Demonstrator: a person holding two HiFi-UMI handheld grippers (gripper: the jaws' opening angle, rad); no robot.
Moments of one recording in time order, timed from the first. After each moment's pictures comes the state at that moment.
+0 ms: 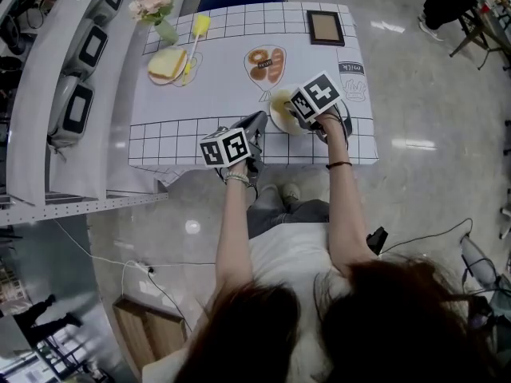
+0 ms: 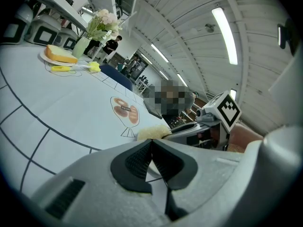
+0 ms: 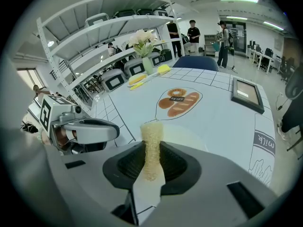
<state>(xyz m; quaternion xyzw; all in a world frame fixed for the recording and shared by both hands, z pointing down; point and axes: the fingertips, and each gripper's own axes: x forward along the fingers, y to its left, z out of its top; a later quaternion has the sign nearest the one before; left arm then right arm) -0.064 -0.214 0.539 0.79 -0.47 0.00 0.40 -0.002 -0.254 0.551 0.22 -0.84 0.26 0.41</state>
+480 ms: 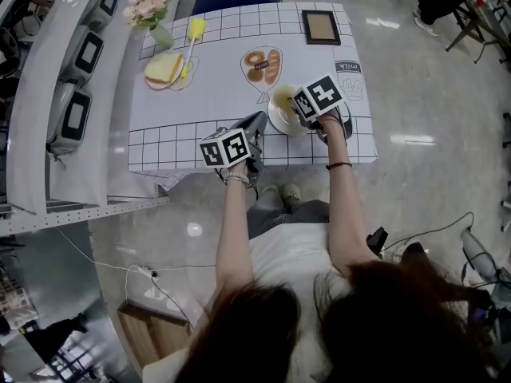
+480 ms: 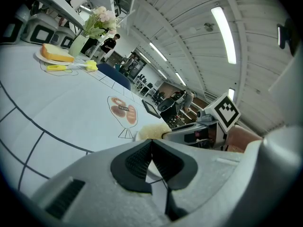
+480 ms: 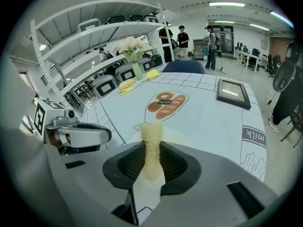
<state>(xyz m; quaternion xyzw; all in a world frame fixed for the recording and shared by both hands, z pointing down) -0.060 -0.220 0.538 0.80 -0.45 0.00 0.40 0.014 -0.271 0.550 0.28 -0.84 0.26 0.39</state>
